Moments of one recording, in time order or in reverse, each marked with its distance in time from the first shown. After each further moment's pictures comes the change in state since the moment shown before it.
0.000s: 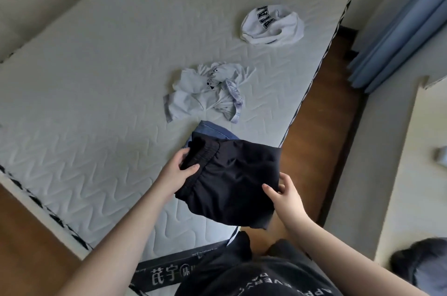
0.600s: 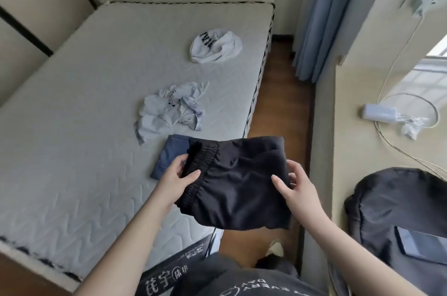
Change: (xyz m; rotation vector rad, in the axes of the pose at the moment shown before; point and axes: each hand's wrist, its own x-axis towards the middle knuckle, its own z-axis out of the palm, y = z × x) left_hand -0.104 0.055 0.110 -0.033 -0.176 0.150; right_hand -0.128 0.031 -0.135 0.030 0.236 -0.273
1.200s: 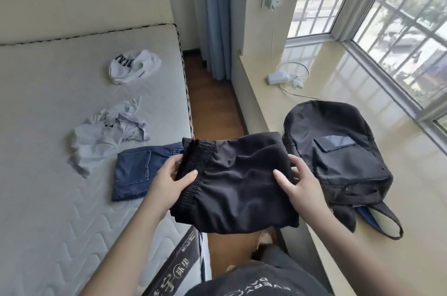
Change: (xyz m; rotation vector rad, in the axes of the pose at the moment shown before) left_hand -0.110 -0.013 -0.010 0.158 -0.377 0.208; right_hand -0.235 0.024 0.032 -0.063 0.548 0.002
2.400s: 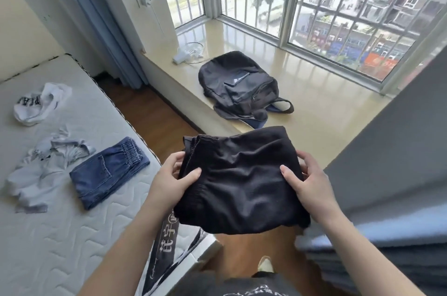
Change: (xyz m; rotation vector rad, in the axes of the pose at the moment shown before) left_hand -0.274 -0.019 0.013 0.206 -0.474 0.147; right_hand -0.417 0.054 -0.025 0.137 0.534 0.203
